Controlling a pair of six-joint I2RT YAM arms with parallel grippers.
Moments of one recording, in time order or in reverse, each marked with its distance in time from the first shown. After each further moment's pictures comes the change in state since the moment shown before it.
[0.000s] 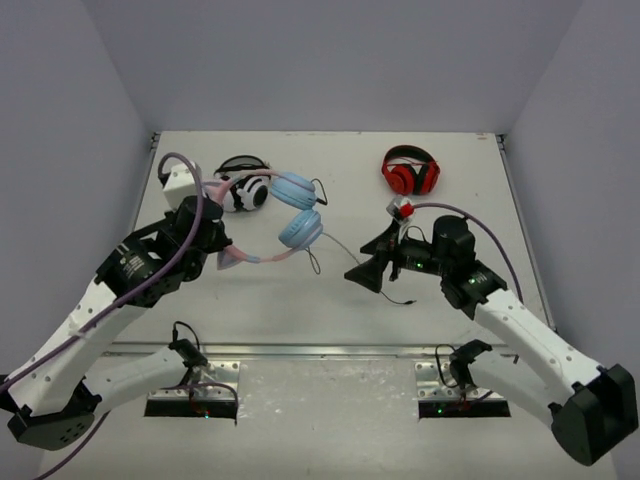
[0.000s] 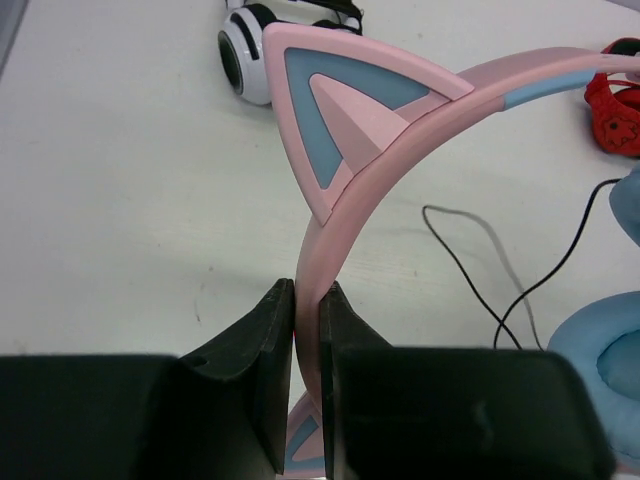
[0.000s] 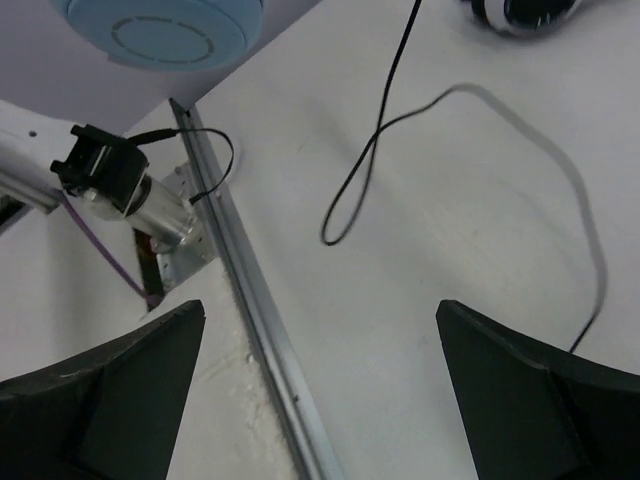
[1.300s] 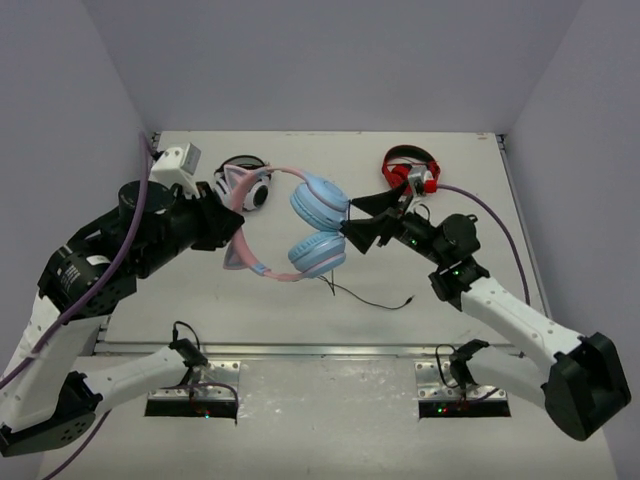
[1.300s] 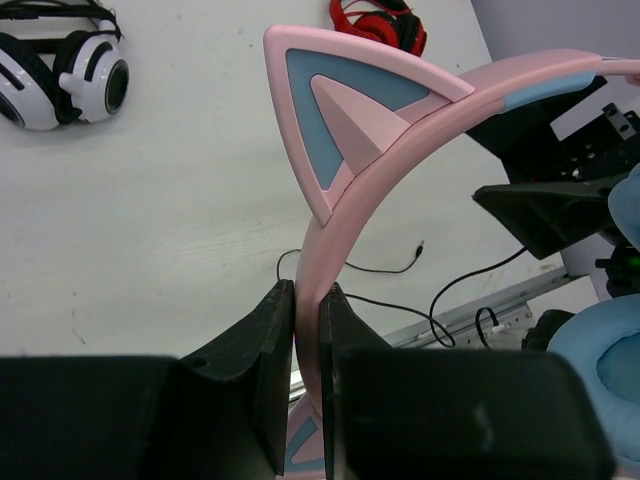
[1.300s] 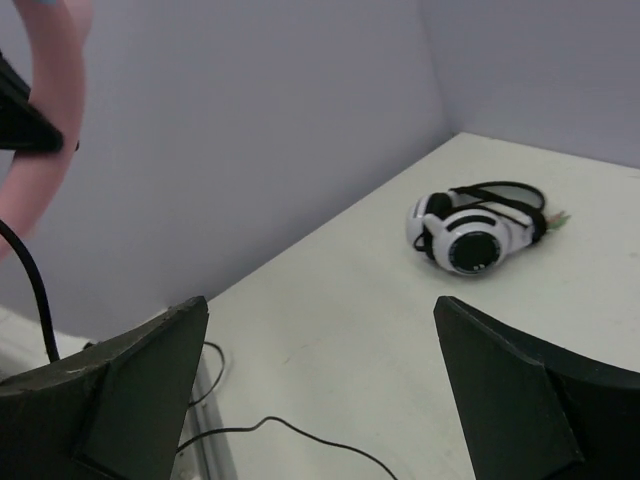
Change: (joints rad) left arm 0.000 0.012 0.359 -0.085 0.453 0.142; right arm 0.078 0.206 0.029 0.734 0.209 0.238
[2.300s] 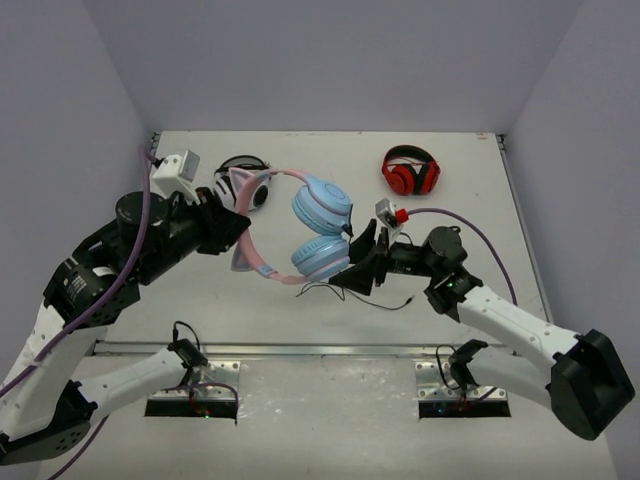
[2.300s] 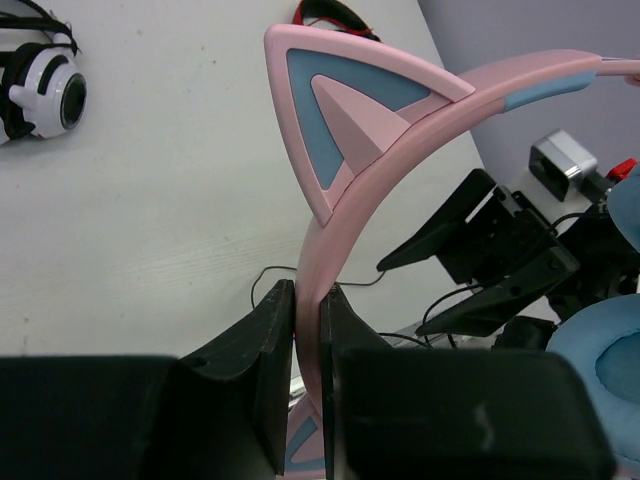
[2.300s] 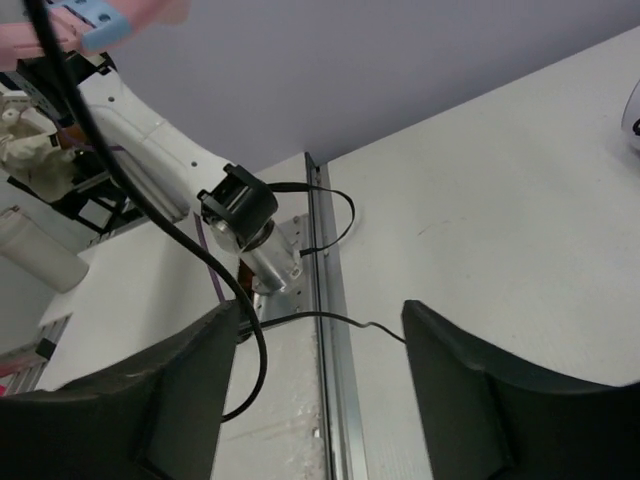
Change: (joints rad) left arm 0.000 -0.072 -0.128 0.127 0.061 -0.010; right arm 0.064 -0.063 -0.102 -0.100 -0.351 -0.028
